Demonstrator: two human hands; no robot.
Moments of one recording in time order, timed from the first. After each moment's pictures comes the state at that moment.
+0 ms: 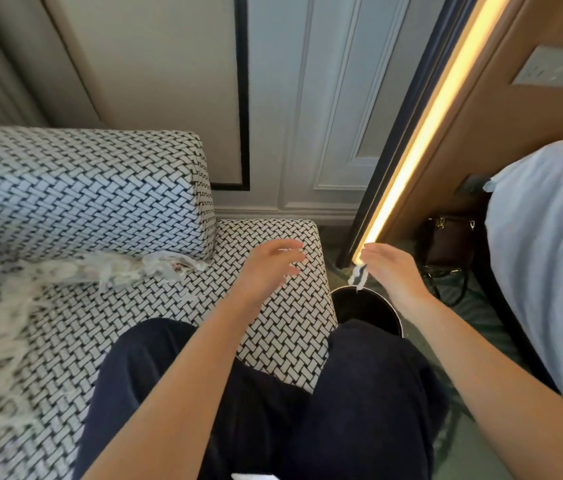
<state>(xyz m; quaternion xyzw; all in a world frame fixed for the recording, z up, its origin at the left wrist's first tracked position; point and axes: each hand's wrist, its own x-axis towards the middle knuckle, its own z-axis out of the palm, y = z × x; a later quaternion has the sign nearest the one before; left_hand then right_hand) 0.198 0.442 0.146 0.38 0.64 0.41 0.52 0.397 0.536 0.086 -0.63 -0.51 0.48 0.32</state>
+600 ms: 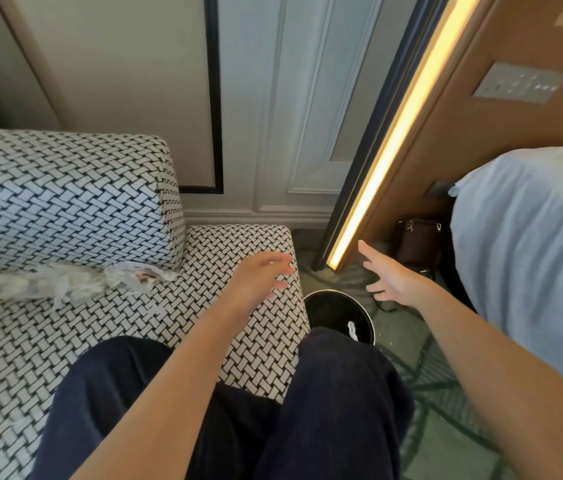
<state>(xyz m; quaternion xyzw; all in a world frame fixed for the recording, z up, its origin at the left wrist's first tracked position) 0.217 0.455 0.146 0.38 0.64 0.38 0.55 0.439 0.572 0.109 -0.67 -0.48 0.56 0.11</state>
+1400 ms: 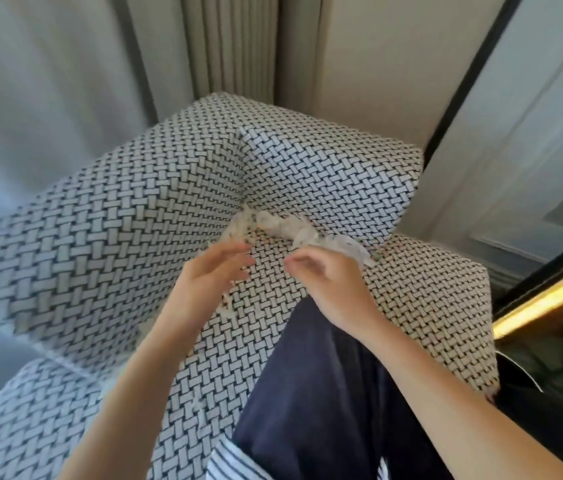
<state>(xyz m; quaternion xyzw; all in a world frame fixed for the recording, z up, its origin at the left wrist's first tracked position) -0.002 0.168 0.155 0.23 0.73 0.58 0.29 0.110 0.313 0.144 -0.23 -0.85 0.44 0.16</state>
